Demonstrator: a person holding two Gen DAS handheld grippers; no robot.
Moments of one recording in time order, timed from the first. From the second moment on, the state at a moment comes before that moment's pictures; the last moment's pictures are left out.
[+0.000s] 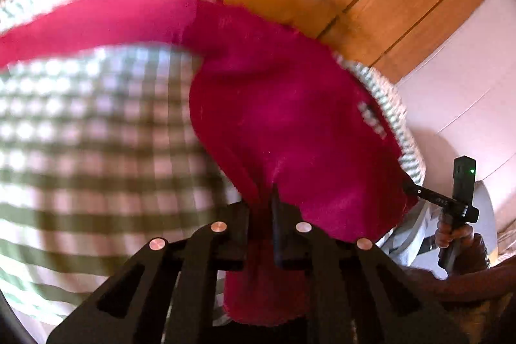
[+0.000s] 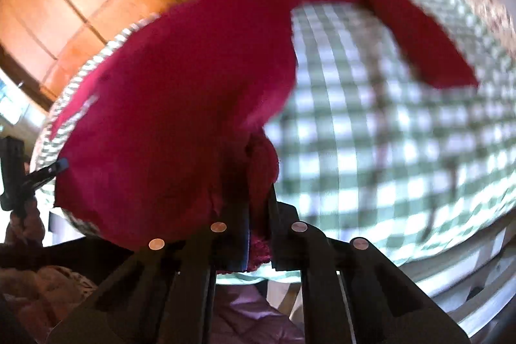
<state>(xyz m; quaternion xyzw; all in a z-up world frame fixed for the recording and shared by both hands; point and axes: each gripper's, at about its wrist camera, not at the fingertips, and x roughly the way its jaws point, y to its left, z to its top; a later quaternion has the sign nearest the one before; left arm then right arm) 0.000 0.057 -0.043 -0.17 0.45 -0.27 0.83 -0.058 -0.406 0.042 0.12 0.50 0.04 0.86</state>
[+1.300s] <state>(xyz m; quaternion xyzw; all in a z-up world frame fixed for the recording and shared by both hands) 0.059 -0.004 -0.052 -0.09 0.47 -0.22 0.85 0.011 -0.564 0.090 0.02 0.40 -0.27 0.88</state>
